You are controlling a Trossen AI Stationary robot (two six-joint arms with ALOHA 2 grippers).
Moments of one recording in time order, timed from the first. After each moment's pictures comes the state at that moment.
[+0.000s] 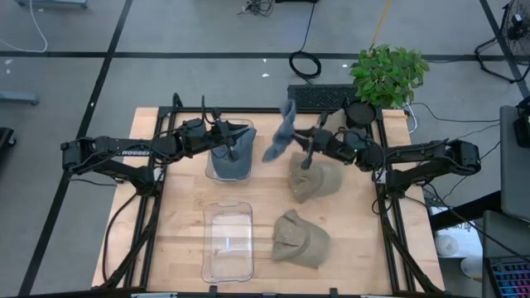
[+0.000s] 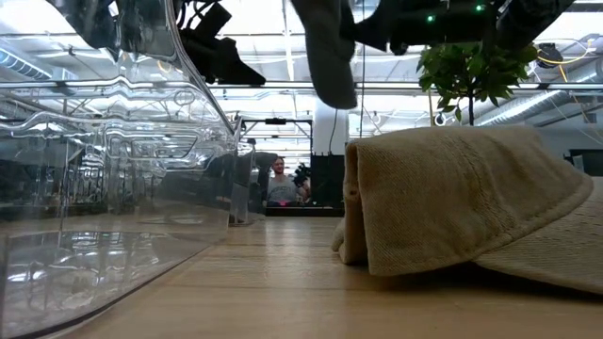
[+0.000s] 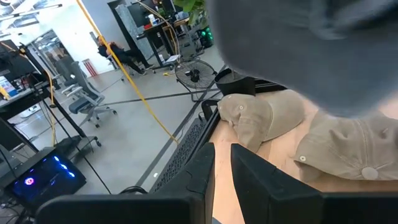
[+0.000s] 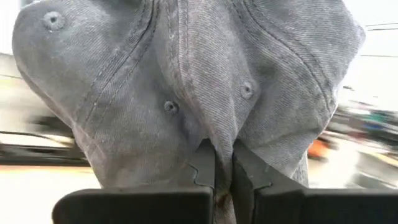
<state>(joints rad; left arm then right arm) 0.30 1.22 0.65 0.45 -0.15 0.33 -0.18 1.23 0.64 0.77 0.14 -0.25</state>
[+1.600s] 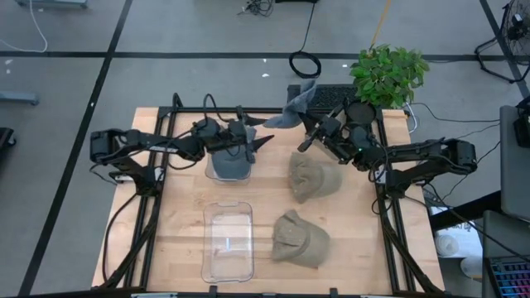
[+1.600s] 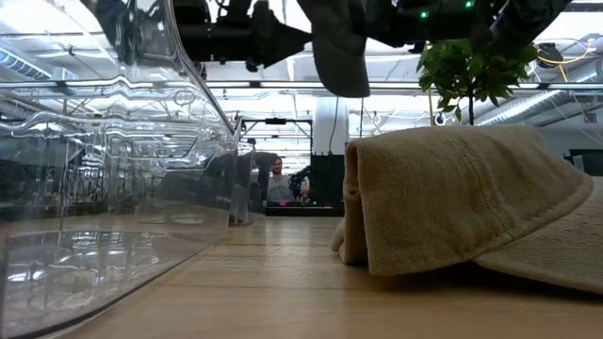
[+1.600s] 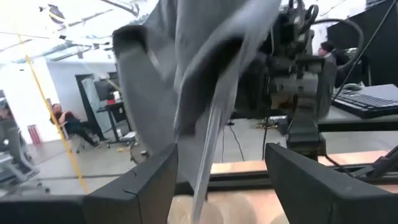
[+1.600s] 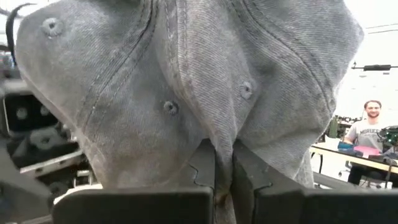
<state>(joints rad) 0.27 1.52 0.79 0.94 0.08 0.21 -0.19 1.27 0.64 1.00 0.47 -0.27</state>
